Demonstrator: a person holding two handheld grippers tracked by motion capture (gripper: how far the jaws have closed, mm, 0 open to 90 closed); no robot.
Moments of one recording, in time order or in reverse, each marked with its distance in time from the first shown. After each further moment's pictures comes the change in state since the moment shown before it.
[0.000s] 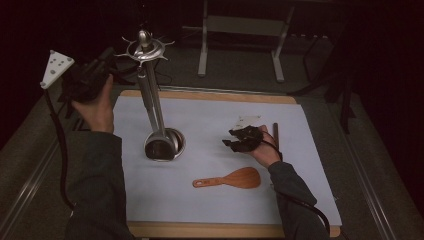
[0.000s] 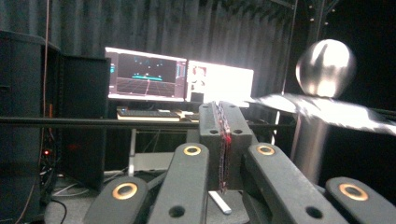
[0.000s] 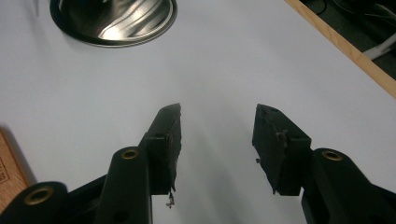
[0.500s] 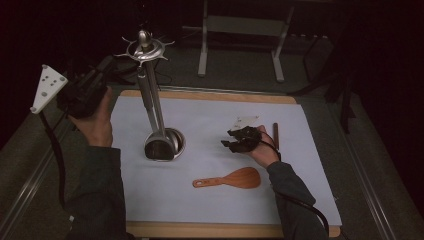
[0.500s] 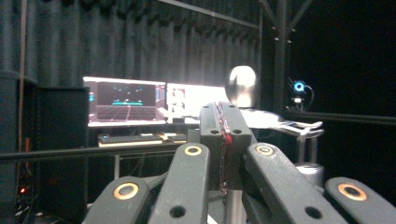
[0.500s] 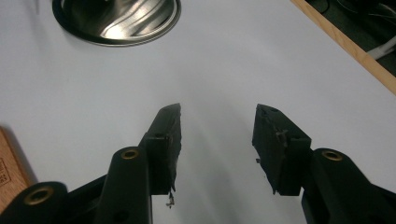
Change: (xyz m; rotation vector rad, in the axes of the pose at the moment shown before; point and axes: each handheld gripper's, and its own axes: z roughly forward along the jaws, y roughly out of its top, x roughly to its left) left arm -0.025 0.006 -0.026 -0.089 -0.098 0.076; right arm 0.002 0.001 0.003 0.009 0.004 -0.009
